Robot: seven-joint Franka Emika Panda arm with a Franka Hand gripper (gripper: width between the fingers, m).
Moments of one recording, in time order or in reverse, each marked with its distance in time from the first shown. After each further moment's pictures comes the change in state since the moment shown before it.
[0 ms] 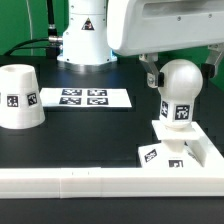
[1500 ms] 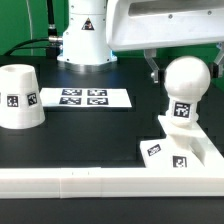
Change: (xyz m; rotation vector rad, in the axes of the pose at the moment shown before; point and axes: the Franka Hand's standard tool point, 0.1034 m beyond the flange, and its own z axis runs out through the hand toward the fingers) arm 0.005 0.002 -0.004 0.079 0.013 0.664
